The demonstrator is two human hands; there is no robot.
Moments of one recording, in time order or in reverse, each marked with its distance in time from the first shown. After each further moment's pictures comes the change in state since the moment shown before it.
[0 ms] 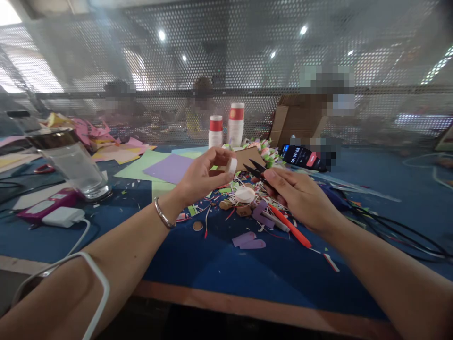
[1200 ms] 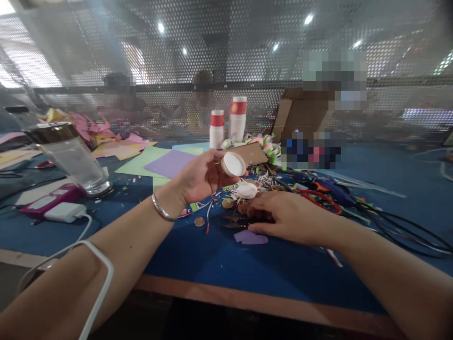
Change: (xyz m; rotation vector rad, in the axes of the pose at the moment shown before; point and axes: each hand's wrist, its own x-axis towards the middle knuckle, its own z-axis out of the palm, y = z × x) left_hand 0.004 0.020 0.009 -0.706 0.099 -0.530; right_hand -0.007 -0.008 0.005 -0.637 -0.614 -0.113
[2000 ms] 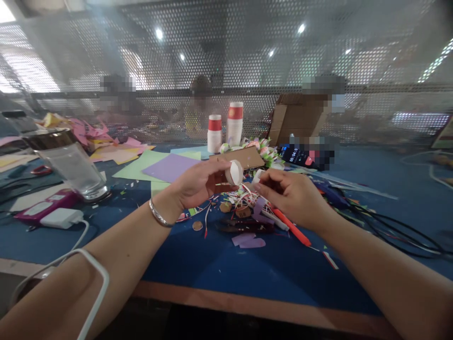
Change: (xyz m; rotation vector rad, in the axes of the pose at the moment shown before) left_hand -0.001 -0.003 -0.006 0.148 -0.080 0.063; right_hand 0.006 0.012 0.000 0.442 0.557 0.139
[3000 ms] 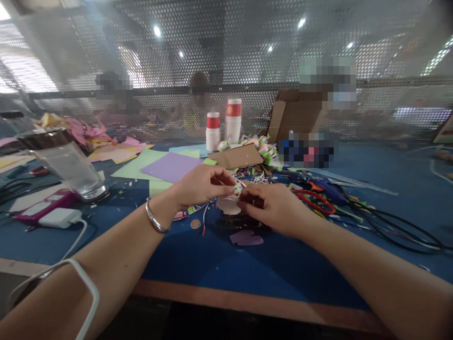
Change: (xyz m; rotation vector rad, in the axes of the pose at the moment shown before) left_hand -0.008 0.001 -0.001 0.809 -0.023 0.095; right_hand -0.002 -0.011 0.016 -0.236 -0.239 -0.038
